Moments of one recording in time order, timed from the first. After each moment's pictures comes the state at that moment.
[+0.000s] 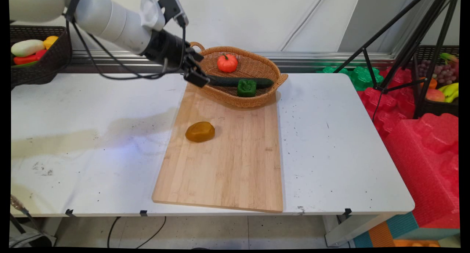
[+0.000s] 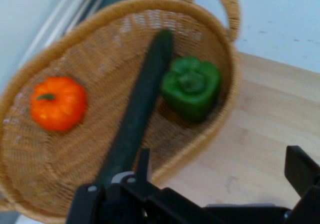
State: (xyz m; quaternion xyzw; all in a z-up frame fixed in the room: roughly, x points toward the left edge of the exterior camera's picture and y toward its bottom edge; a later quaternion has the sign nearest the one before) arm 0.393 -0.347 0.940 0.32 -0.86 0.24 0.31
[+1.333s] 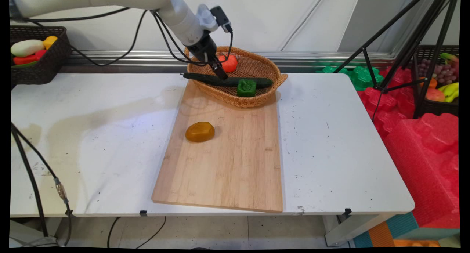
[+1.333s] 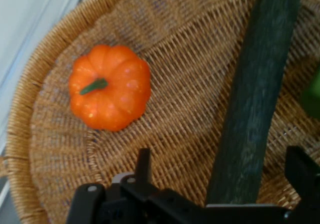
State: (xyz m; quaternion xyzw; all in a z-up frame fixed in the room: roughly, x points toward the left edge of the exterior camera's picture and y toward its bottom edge) arm 0.367 -0.526 0.876 0.36 -0.89 0.22 0.18
